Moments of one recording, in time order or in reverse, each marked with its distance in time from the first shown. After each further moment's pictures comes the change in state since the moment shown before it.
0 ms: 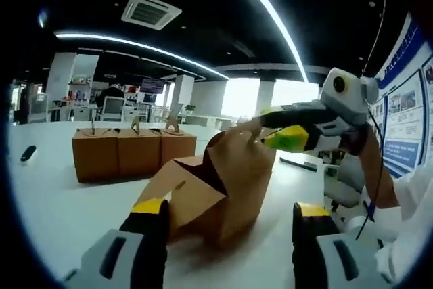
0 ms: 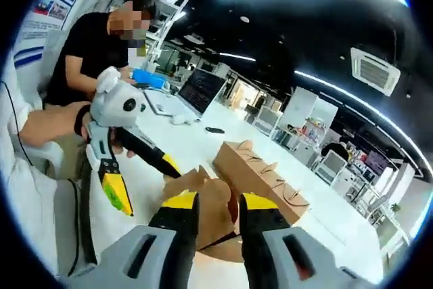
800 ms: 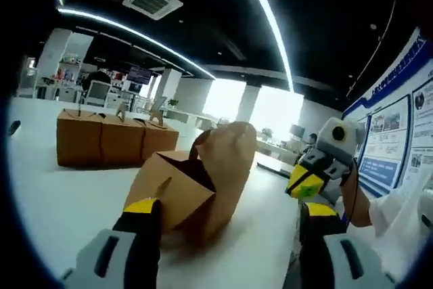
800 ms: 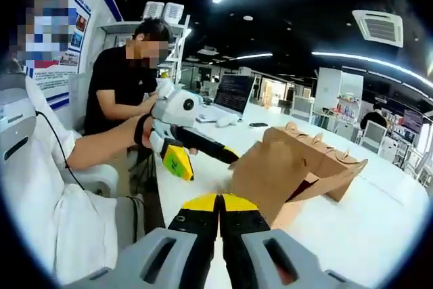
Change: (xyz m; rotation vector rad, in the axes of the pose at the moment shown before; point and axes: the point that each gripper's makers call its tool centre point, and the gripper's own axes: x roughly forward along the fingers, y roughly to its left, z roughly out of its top) left arm -0.006 -0.015 0.000 -0.131 -0.015 -0.163; right arm -0.043 0.081 -0.028 0.263 -0.068 0.270
